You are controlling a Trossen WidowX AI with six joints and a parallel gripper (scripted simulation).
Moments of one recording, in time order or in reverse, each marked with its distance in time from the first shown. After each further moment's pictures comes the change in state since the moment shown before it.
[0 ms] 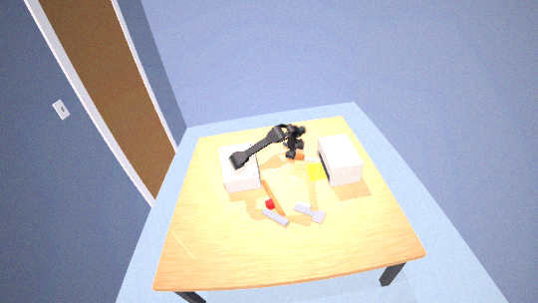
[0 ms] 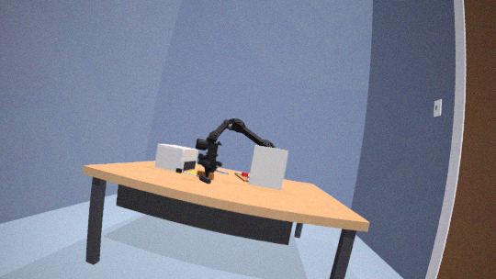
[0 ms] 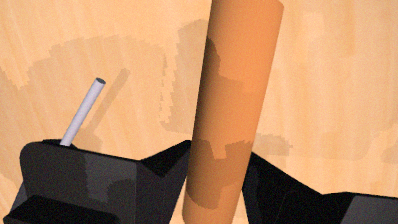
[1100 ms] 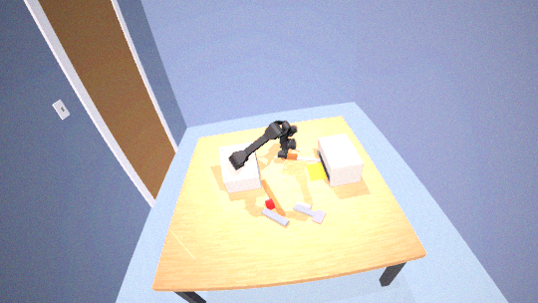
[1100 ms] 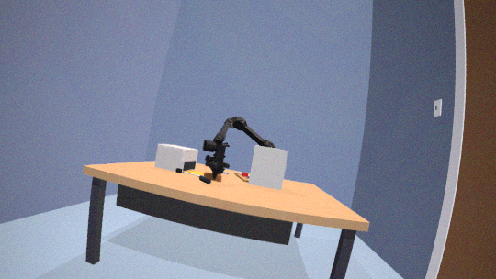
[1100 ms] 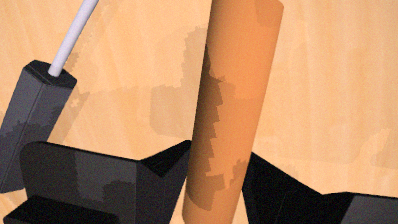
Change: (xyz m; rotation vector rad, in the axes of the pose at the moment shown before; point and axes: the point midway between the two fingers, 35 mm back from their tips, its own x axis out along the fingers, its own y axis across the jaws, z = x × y) arm 0.000 0.000 -0.053 -0.002 0.001 0.001
